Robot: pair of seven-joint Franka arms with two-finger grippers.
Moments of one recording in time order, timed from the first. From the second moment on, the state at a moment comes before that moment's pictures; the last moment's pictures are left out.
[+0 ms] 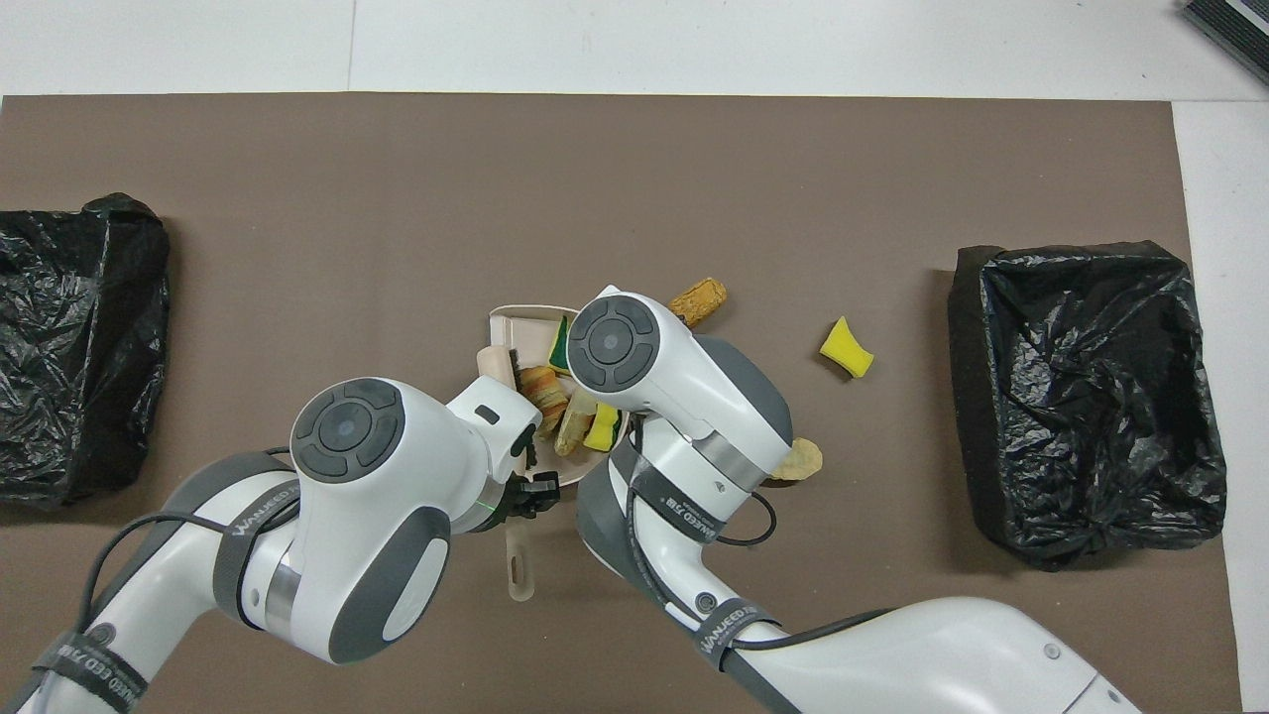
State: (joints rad) left arm -0.62 -0.06 0.05 -2.20 -0.26 2.02 -0.55; right arm 0.43 0.45 0.22 -1.65 -0.34 1.94 -0.84
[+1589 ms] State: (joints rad) left arm -0.77 -0.28 -0.21 -2.52 -0.19 2.06 -0.82; right arm 0.25 0.27 0.21 -1.64 -0.34 1.80 -1.06
